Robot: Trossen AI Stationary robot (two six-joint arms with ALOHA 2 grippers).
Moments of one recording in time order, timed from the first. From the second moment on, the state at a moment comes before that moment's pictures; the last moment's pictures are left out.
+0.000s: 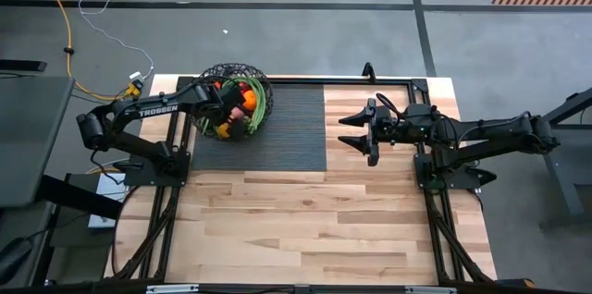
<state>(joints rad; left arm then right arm) 0.66 1.33 0.88 -0.93 -0.18 -0.39 -0.03 0.92 0.69 0.21 0.02 0.18</state>
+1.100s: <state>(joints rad) 0.79 0.86 0.88 -0.58 -0.31 -0.35 -0.03 0.92 0.69 0.21 0.02 0.18</state>
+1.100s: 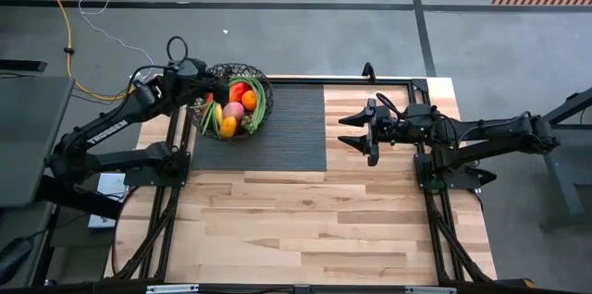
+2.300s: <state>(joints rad) -0.20 1.02 0.88 0.27 -0.43 -0.08 -0.03 0.92 0.69 0.24 0.02 0.20</state>
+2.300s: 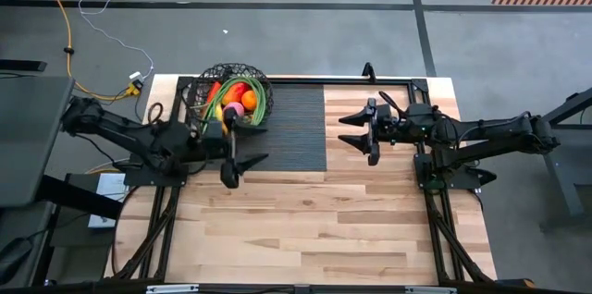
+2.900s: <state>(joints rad) 0.03 0.88 0.88 0.04 -0.19 -0.05 -0.03 0.92 0.69 0.28 0.02 0.17</state>
